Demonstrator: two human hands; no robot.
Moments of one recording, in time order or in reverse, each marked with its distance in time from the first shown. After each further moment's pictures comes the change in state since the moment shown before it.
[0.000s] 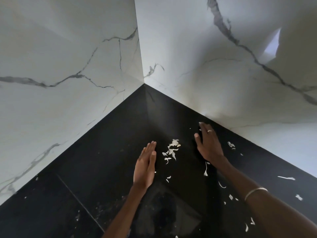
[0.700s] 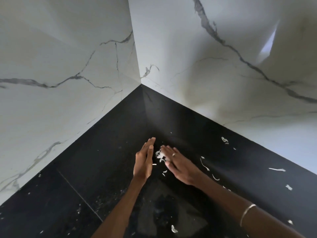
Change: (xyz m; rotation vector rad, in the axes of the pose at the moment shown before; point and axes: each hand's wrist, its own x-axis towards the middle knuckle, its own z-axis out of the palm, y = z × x) left_hand 0.000 0.003 0.009 -0.105 0.006 -0.056; right_hand -0.092 -0.072 0.010 0.146 -0.409 -0.504
